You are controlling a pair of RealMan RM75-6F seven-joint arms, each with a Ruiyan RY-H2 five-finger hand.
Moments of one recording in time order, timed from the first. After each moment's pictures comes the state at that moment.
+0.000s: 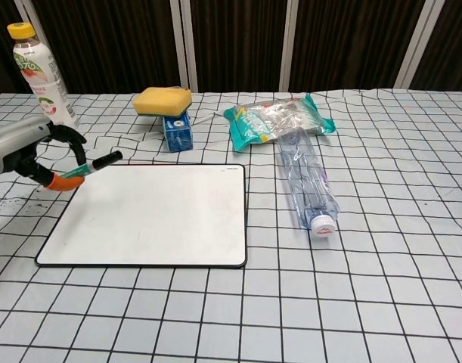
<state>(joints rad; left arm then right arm) -0.52 -1.61 -0.26 -1.56 0.96 1.14 0.30 0.11 -1.12 0.02 -1.64 -1.52 1.40 -0.02</state>
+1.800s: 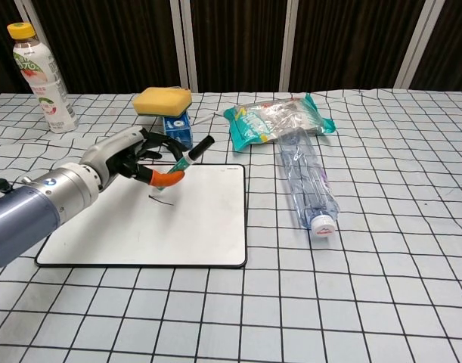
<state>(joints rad) -0.68 -1.88 -0.30 -1.09 1.23 0.92 -0.41 0.12 -1.11 0.03 -1.65 -1.48 1.37 0.02</state>
